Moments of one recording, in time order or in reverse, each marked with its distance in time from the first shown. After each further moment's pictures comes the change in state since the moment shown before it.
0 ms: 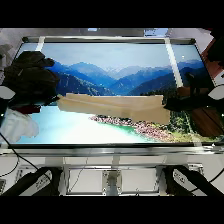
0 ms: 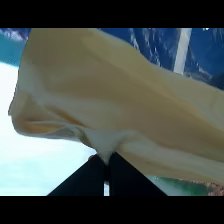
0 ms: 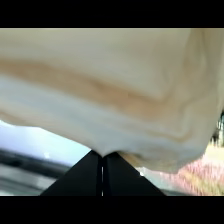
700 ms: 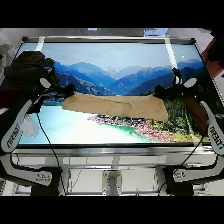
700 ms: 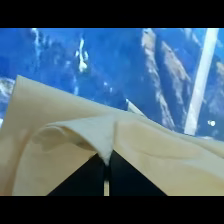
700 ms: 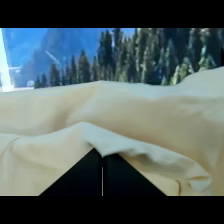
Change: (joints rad) left arm -0.182 -0.510 0.225 0.107 0.273 -0.102; right arm 0.055 -0.494 0.163 0.110 -0.362 0.009
